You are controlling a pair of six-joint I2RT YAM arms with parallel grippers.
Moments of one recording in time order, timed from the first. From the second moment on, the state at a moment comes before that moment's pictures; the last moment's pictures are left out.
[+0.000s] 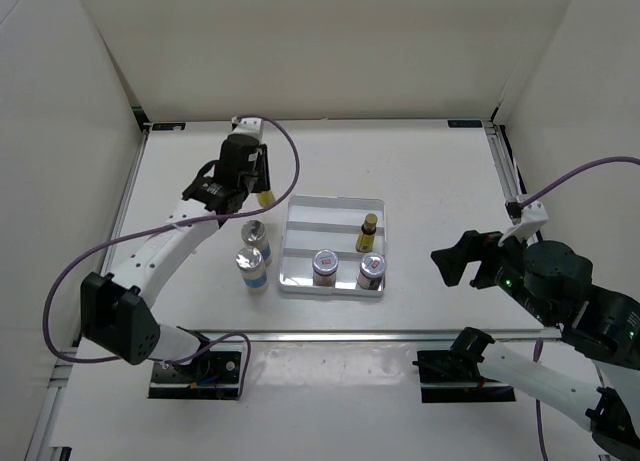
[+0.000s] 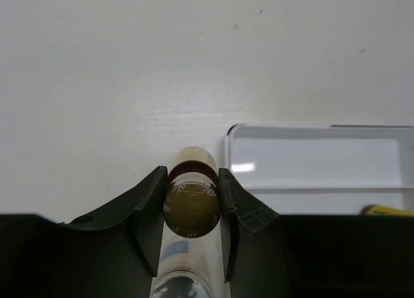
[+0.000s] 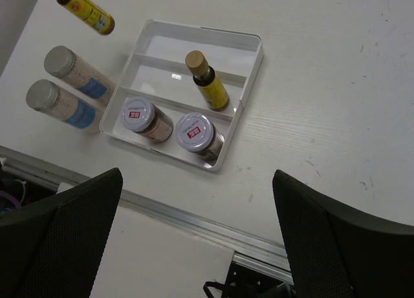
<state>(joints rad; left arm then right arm) -0.45 1.41 1.22 -0.40 -0.30 -0.24 0.91 0.55 1.24 -1.12 0.39 0.48</state>
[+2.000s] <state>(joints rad) -0.88 1.03 1.23 -0.61 -0.63 -0.43 0.91 0.41 1.21 -1.40 0.45 0.61</state>
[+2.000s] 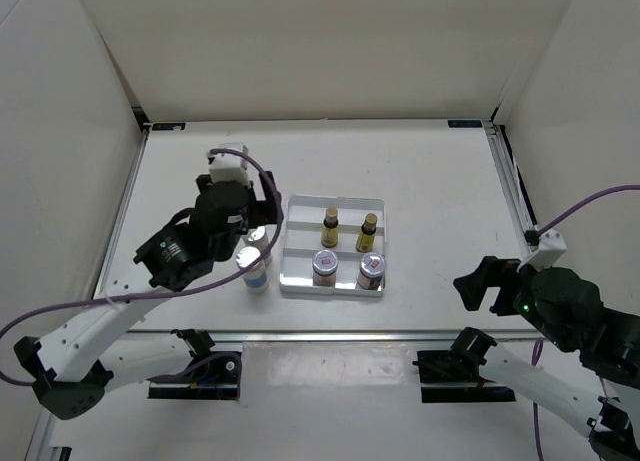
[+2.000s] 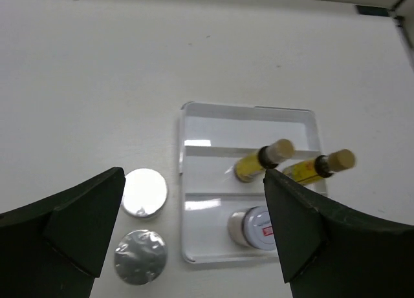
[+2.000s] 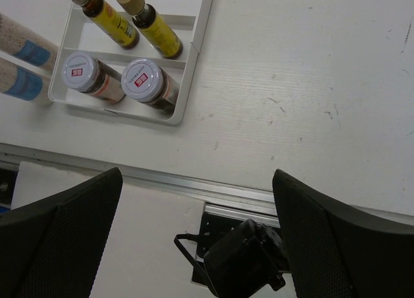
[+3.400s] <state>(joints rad) -0.56 1.51 1.68 -0.77 -0.29 -0.41 0.91 0.38 1.14 -1.38 0.43 0.65</state>
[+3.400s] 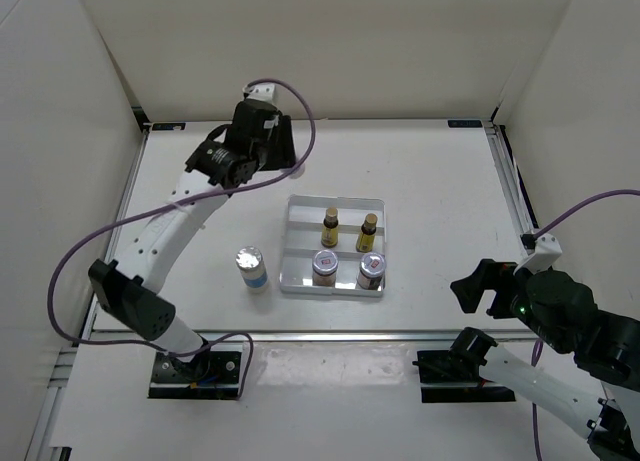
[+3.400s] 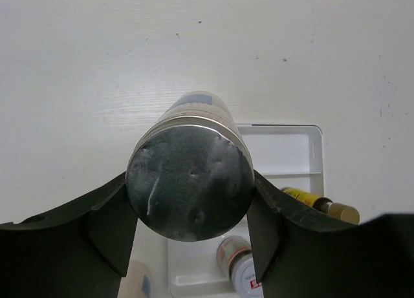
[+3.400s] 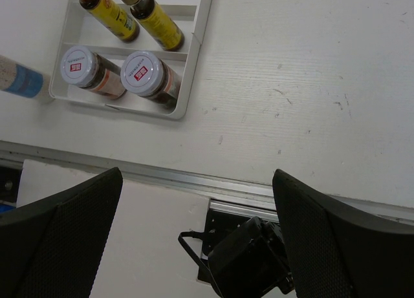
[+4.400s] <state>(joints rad) -0.63 1.93 1.72 -0.75 -0.27 -0.37 0.91 0.36 1.14 -1.38 0.43 0.65</state>
